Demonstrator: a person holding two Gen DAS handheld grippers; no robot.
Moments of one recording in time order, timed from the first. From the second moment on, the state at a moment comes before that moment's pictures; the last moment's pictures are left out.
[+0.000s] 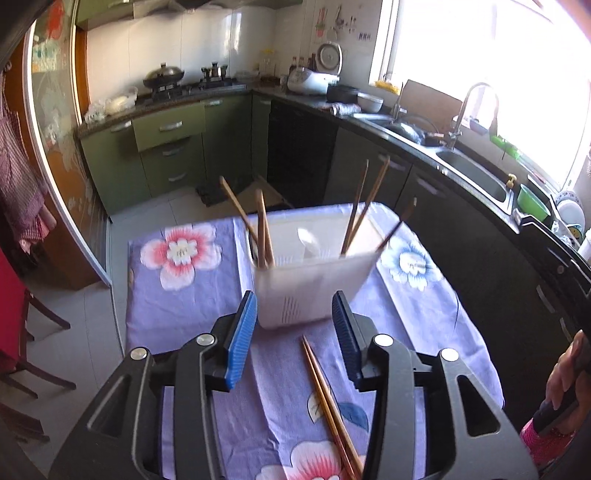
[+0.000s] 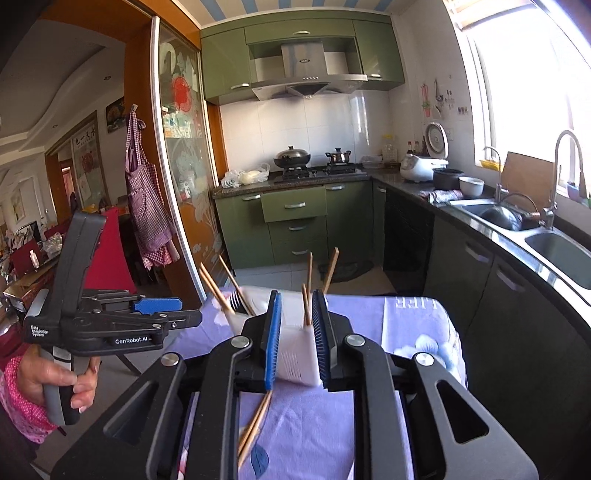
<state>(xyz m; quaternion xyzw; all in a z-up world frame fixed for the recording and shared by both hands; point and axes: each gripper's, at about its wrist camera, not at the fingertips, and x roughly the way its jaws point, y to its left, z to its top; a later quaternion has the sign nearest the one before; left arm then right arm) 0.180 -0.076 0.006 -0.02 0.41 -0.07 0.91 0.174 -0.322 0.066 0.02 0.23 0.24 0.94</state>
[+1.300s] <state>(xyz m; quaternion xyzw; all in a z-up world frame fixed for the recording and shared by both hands) 0.219 -0.119 -0.157 0.01 0.58 -0.02 0.81 0.148 -0.426 -0.068 0.18 0.35 0.22 0.89</state>
